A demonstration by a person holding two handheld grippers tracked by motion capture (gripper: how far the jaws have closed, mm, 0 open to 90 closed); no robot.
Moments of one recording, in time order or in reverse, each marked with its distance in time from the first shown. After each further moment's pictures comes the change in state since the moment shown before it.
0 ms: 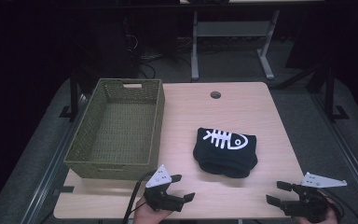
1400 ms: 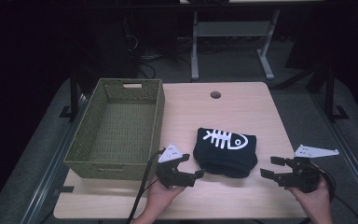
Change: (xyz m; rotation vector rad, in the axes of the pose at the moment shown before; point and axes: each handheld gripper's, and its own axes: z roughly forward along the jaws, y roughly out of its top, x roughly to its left) left arm 0.018 0.056 0.031 -0.056 0.046 -0.036; right arm -0.017 0.069 0.015 -0.023 0.016 -0.032
